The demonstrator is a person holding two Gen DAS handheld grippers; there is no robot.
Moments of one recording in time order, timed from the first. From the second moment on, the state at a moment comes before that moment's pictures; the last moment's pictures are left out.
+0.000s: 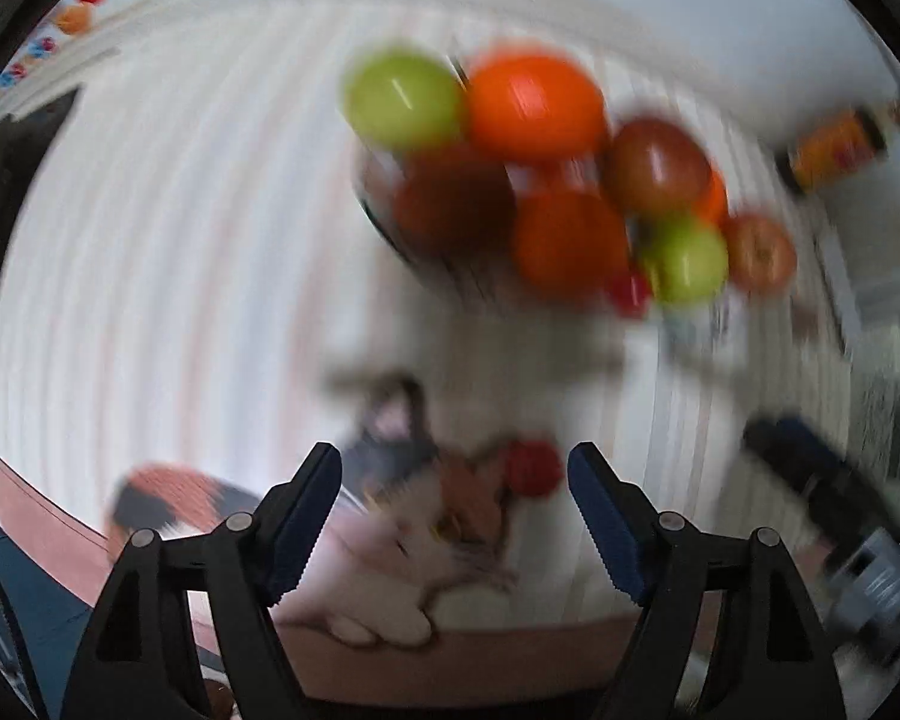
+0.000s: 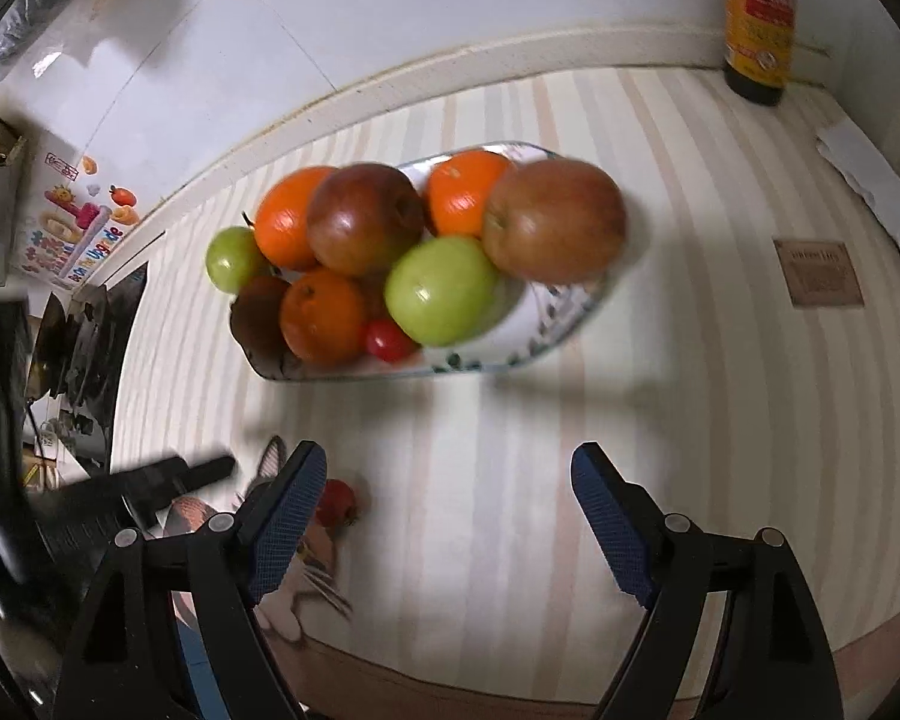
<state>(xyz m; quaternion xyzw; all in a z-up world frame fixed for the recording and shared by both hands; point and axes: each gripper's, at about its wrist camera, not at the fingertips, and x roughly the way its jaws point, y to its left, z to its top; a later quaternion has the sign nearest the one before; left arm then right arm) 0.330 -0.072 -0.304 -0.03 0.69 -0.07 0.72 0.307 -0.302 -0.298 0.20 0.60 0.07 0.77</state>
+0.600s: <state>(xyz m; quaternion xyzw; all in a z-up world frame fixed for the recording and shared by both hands) 0.346 -0.084 -0.314 -0.04 0.67 -0.08 0.74 0.302 -0.335 -0.313 0.21 0.59 0.05 0.78</state>
